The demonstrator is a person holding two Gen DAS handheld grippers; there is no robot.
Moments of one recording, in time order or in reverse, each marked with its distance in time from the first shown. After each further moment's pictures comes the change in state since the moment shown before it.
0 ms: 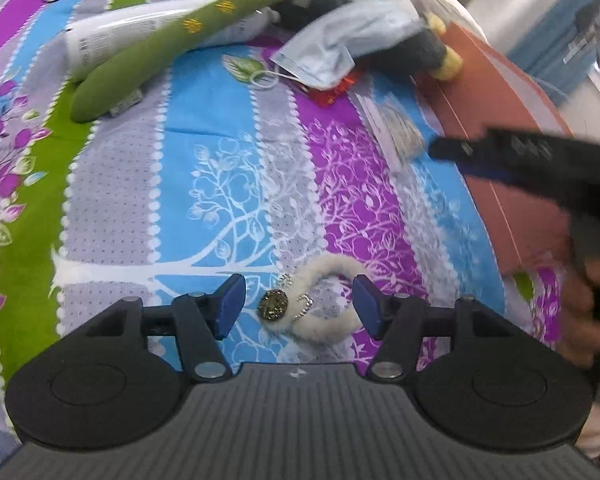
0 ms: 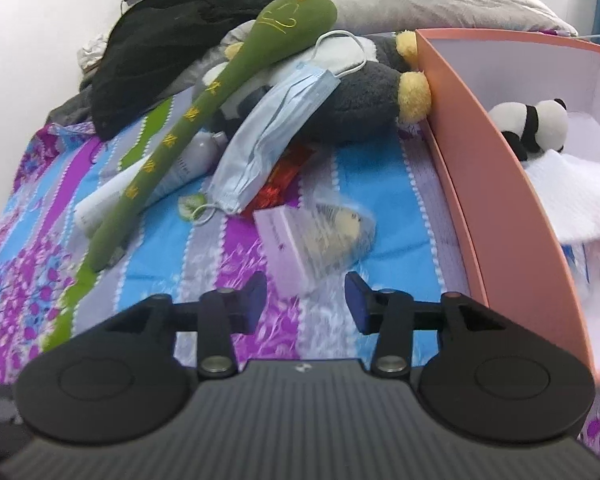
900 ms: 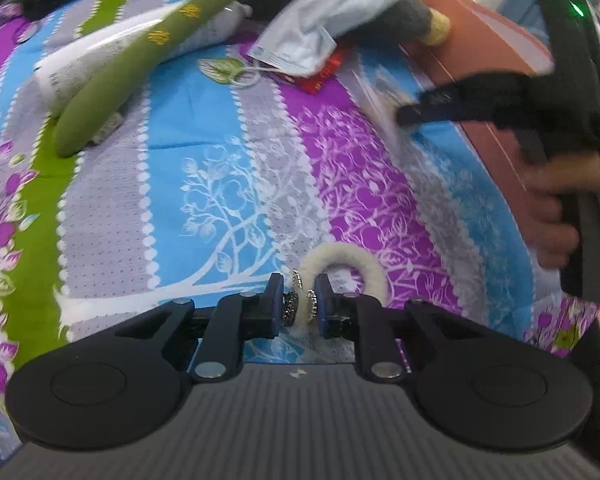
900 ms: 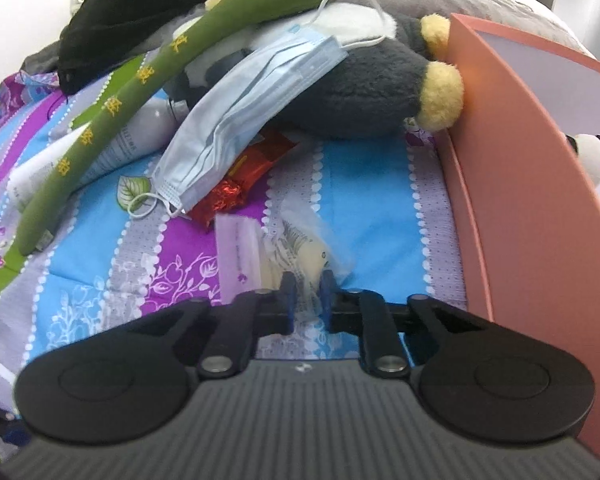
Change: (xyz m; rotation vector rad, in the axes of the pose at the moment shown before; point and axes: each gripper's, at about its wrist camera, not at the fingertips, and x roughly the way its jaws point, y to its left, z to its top) left arm 0.010 -0.011 0.004 0.125 0.019 0.079; right arm 0.062 -0.002 0.019 -0.132 0.067 -0.078
